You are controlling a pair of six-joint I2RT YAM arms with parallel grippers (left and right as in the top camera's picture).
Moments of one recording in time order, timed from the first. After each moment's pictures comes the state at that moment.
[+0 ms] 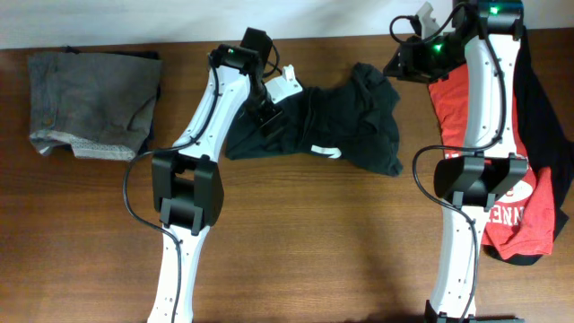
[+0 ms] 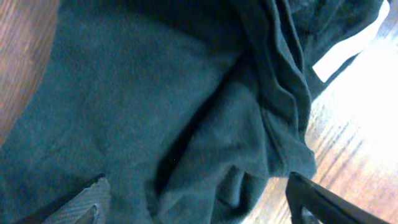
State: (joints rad) left arm -0.33 2.51 2.39 -1.27 0.26 0.71; right arm -0.11 2.57 2.92 -1.68 -0.59 -0.06
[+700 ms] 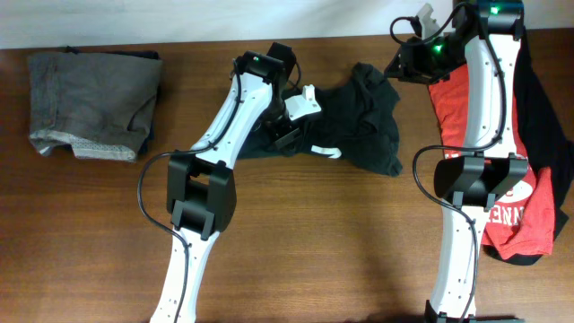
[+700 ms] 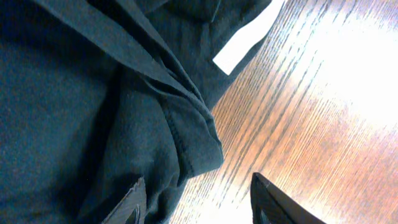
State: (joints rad) left arm -0.42 2.51 2.38 -1.40 0.27 0.72; right arm -0.11 2.57 2.92 -1.69 -0.57 -0.06
